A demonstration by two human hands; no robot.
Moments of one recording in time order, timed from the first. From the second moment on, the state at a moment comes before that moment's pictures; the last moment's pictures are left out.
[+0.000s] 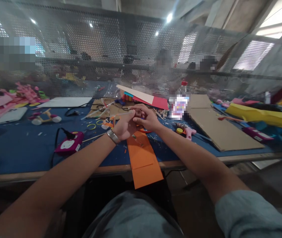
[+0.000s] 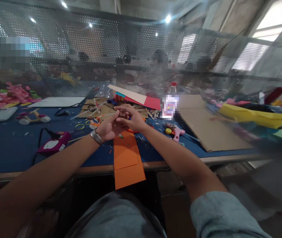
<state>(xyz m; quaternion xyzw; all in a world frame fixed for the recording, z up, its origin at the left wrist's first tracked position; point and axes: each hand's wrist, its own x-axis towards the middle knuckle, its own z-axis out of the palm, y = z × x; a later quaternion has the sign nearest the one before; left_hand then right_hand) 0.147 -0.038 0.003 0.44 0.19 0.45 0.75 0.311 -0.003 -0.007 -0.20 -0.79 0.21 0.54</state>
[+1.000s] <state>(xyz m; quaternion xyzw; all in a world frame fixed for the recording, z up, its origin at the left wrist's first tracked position) 0.145 -0.035 0.000 0.44 0.18 0.44 0.76 0.313 -0.001 -0.008 -0.20 -0.80 0.19 0.53</state>
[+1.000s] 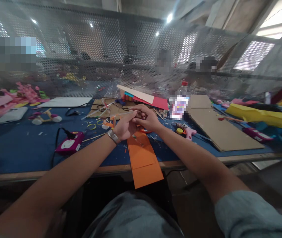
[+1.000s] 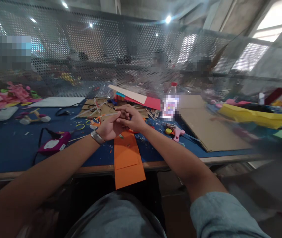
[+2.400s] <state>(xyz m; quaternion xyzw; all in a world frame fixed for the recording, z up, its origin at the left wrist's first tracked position) 0.147 -0.030 -0.004 0.46 0.21 0.54 0.67 0.311 0.007 -0.018 -0.26 -0.72 0.29 0.57</state>
